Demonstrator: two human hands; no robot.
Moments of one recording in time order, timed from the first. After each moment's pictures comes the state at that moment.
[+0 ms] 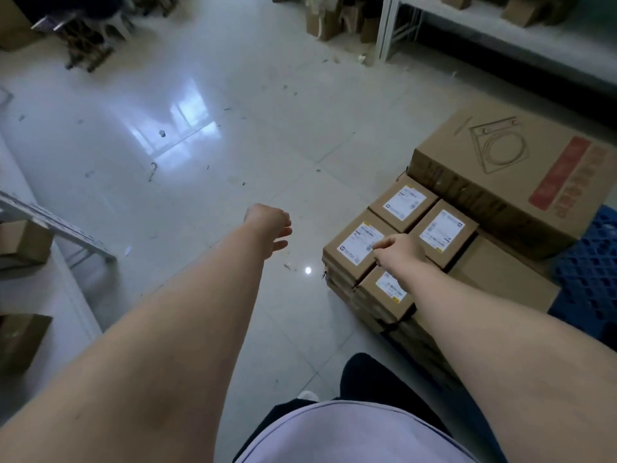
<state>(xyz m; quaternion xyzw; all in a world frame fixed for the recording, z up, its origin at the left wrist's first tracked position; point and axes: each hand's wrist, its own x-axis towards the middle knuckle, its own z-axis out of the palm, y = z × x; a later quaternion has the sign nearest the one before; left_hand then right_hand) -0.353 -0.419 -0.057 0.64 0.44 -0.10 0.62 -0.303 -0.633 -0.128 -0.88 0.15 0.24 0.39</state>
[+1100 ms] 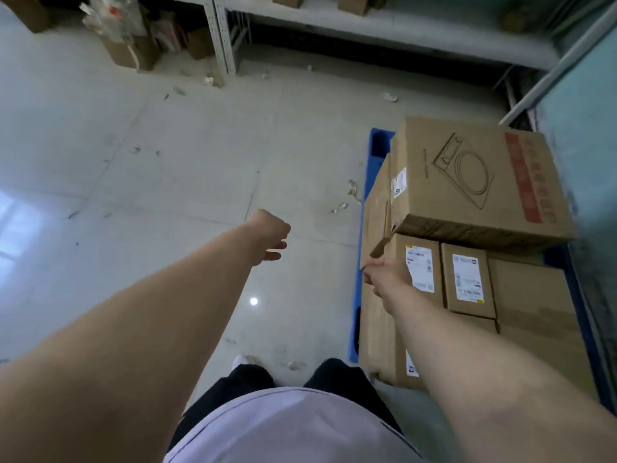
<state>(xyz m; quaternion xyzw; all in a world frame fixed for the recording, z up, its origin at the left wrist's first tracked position) 0.102 -0.230 -0.096 0.76 0.17 -0.37 0.50 -0.013 -0.421 -0.159 -0.70 0.51 0.10 0.49</state>
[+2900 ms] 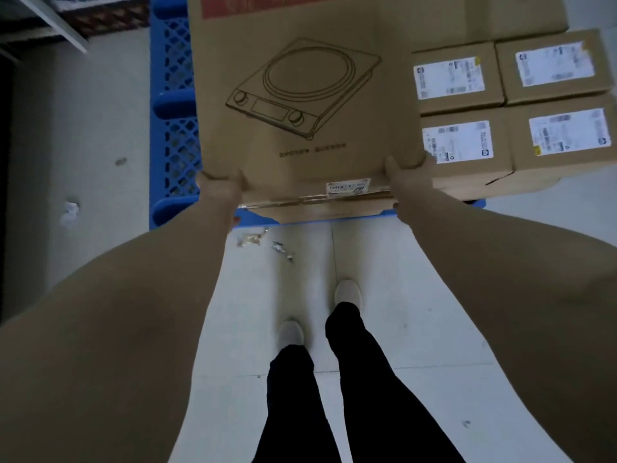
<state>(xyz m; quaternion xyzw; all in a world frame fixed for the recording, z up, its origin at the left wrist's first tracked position) 0.482 -0.712 -0.273 0.77 -0.33 -0.52 0.14 0.249 -0.586 -0.279 0.05 0.78 -0.47 0.40</state>
